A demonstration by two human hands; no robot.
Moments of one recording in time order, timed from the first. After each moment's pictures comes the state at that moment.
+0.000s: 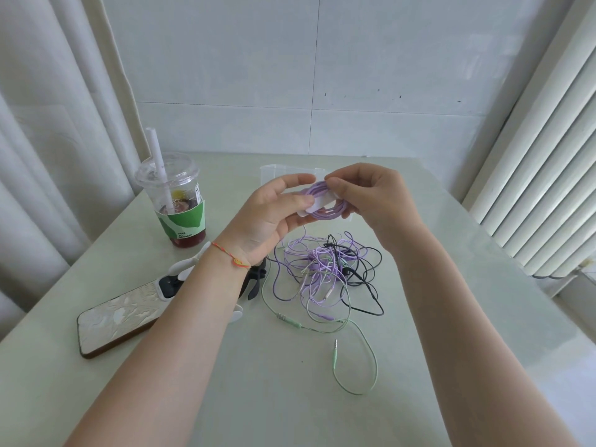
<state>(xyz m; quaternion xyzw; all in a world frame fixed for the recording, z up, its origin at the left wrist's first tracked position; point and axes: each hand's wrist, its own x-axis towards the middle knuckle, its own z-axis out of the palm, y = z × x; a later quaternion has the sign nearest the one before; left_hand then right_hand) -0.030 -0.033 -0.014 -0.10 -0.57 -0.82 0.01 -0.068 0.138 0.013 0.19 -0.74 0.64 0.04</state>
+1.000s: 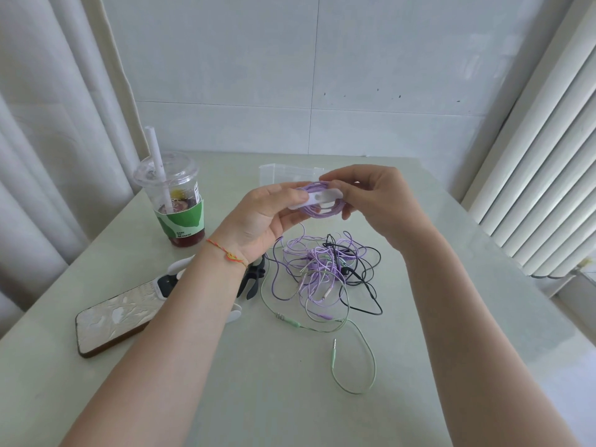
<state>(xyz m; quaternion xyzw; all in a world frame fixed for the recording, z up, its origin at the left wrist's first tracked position) -0.033 -0.039 -0.013 -0.10 -0.58 -0.81 -0.01 -0.063 0.148 0.019 0.25 -0.78 0.57 0.04</state>
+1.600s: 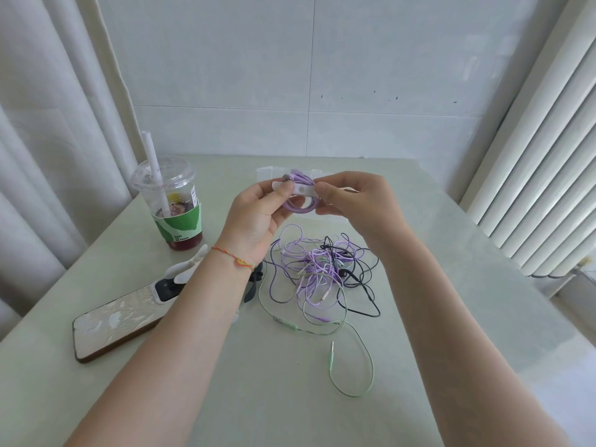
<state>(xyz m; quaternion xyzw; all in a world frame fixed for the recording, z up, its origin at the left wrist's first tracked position) -0.038 -0.029 -0.018 -0.01 -0.53 -0.84 0.12 -0.065 0.130 0.009 0.16 -0.73 0.66 0.01</state>
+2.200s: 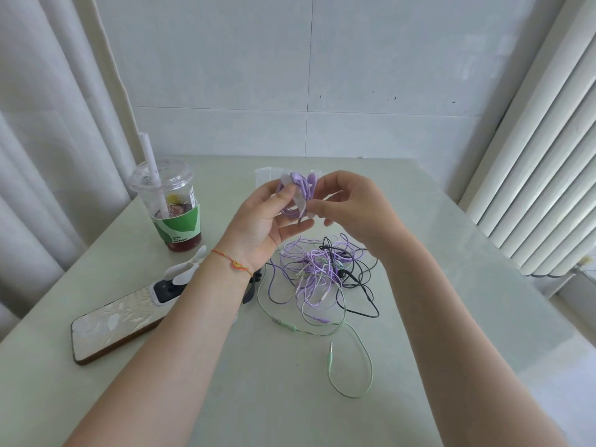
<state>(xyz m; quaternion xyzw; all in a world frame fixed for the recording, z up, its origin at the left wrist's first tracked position) -0.033 -0.027 -0.017 -0.03 -0.53 -0.85 0.03 -0.063 0.131 0.010 0.22 -0.80 0.56 0.01</state>
